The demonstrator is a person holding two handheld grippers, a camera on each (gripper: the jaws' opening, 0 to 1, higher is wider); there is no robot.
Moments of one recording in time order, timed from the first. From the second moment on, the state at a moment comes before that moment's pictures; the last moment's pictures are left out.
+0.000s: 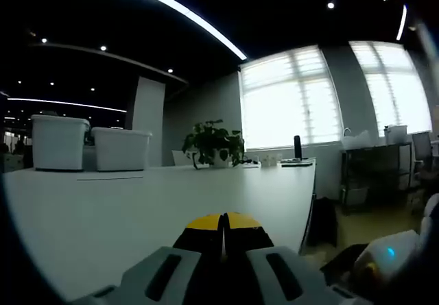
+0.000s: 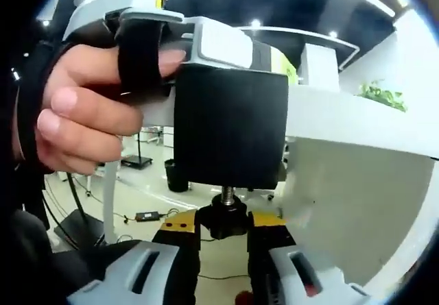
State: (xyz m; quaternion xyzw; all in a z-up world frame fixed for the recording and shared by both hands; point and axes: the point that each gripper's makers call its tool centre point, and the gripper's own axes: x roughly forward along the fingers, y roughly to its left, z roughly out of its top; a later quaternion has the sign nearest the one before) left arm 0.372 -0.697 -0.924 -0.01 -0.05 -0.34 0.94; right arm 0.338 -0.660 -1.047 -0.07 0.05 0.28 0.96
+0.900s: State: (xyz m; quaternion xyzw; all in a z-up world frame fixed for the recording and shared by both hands) left arm 0.377 -0.697 -0.926 -0.01 -0.04 -0.34 0.94; right arm 0.326 -0.650 -1.047 -0.03 0.01 0.60 0.80
